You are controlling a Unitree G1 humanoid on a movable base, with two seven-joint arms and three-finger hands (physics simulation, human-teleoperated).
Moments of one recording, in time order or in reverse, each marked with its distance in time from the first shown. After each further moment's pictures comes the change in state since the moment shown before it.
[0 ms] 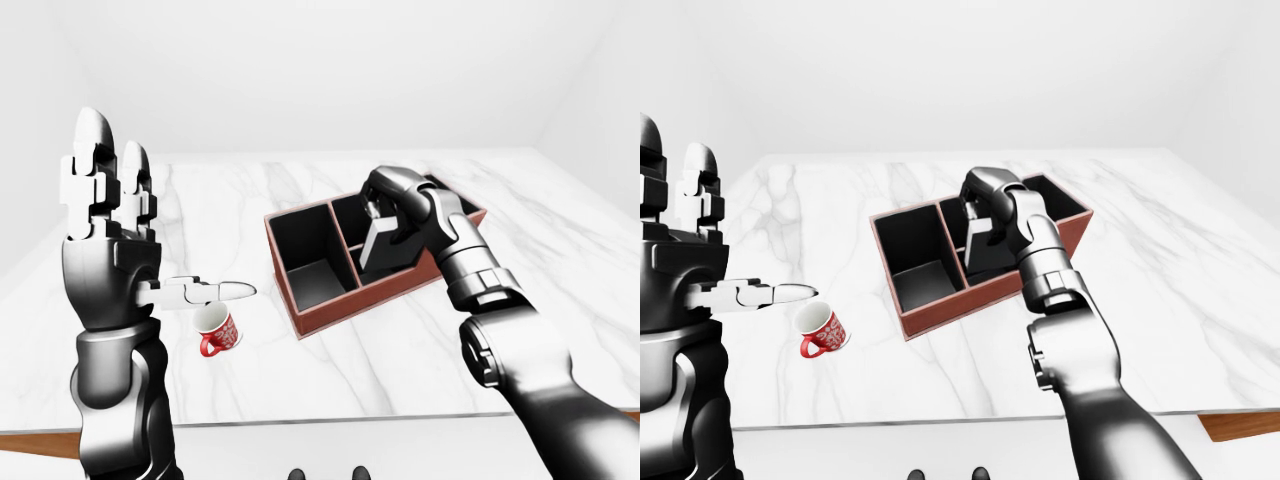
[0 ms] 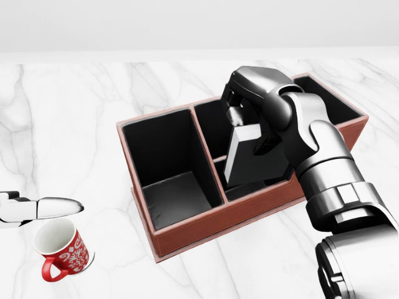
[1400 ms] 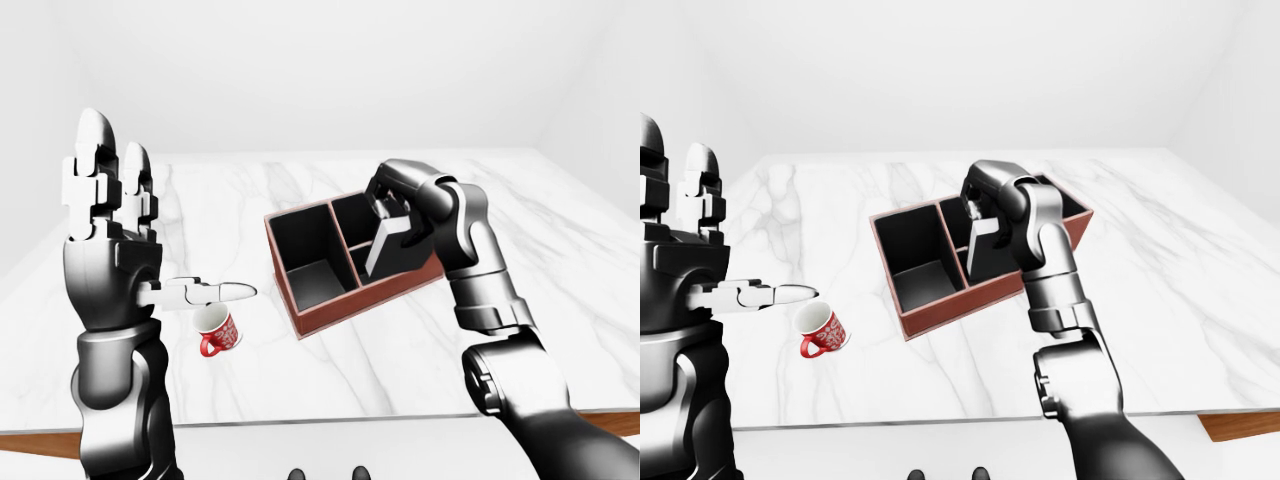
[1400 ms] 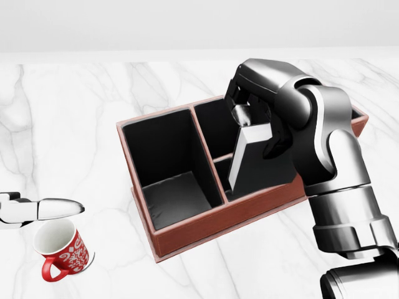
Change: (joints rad) left arm 0.003 -0.002 -0.002 -0.001 0.002 0.000 -0.003; right arm 0.190 0.006 -0.036 -0.575 -0.030 0.175 0.359
